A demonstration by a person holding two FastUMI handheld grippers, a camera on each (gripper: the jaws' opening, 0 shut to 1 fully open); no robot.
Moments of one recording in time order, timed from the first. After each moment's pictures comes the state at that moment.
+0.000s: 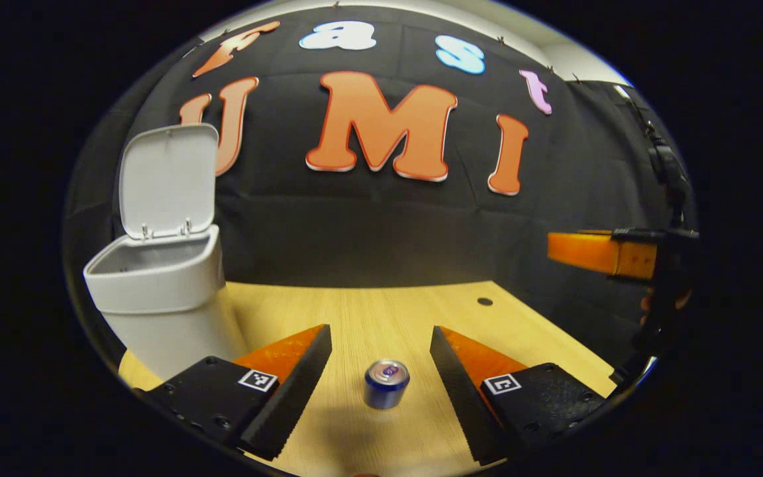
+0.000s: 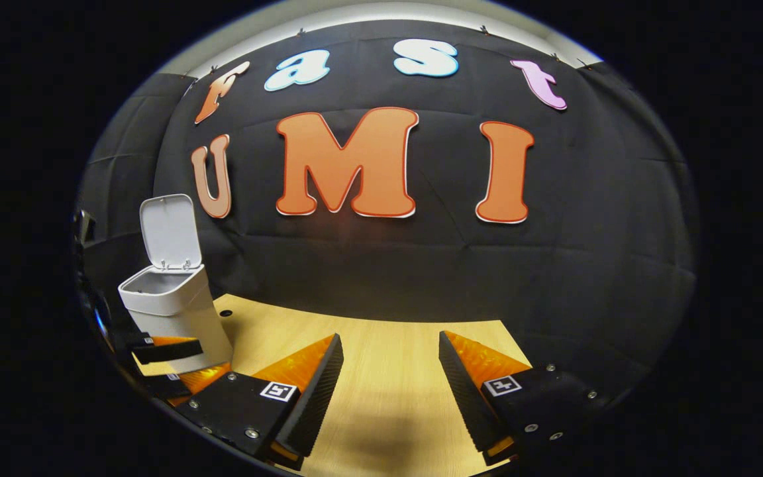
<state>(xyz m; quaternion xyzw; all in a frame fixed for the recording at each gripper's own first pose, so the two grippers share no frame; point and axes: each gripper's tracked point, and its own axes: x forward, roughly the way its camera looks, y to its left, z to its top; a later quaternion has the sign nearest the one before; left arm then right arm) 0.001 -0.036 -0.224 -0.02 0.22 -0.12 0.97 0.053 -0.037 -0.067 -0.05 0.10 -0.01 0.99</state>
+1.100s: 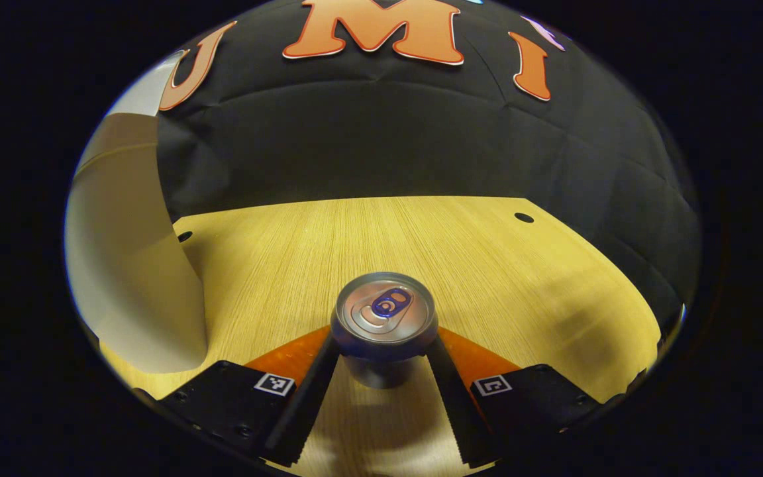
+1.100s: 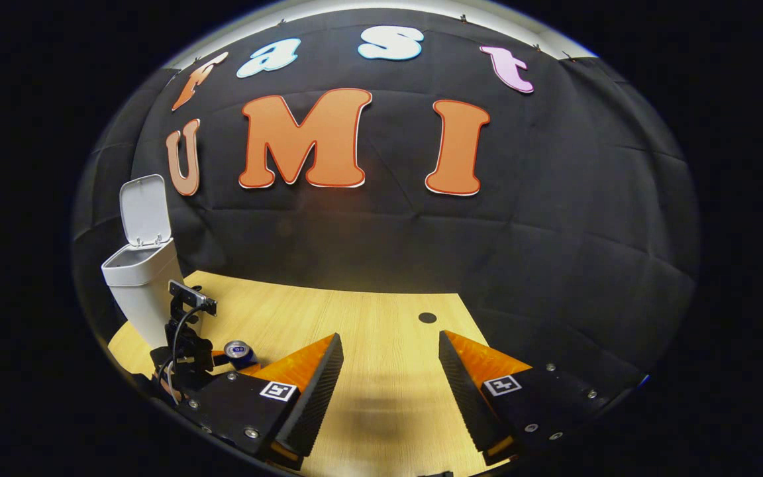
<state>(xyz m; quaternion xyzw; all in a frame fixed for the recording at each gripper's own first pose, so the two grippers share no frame) 0.044 -0.052 -0.395 0.04 0.35 -0.09 0.93 0.009 -0.111 -0.089 -0.06 0.15 -0.07 0.98</state>
